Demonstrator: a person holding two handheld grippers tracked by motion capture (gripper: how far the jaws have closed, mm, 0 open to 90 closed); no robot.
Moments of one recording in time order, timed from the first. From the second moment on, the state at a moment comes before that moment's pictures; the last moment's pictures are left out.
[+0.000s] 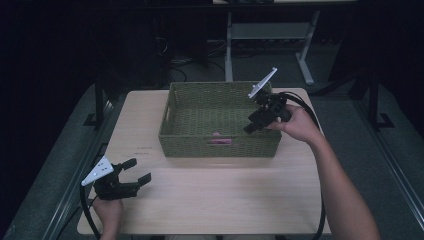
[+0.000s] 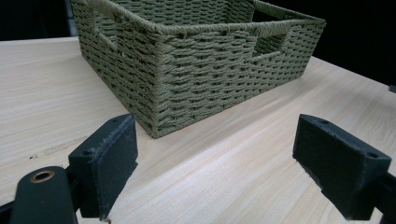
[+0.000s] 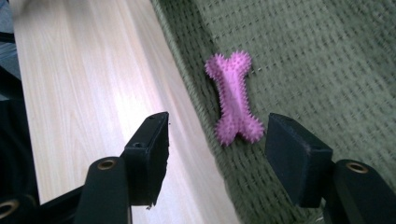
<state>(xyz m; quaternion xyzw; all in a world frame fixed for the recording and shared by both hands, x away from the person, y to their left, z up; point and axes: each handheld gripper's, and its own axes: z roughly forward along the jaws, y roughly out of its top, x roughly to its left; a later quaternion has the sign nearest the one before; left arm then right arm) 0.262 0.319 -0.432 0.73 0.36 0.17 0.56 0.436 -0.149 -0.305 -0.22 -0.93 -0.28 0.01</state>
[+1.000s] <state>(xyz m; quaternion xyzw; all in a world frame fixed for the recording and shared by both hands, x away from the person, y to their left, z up) 0.260 0.319 -0.432 0.73 0.36 0.18 0.55 0.387 -0.188 -0.331 -0.23 -0.93 -0.30 0.00</state>
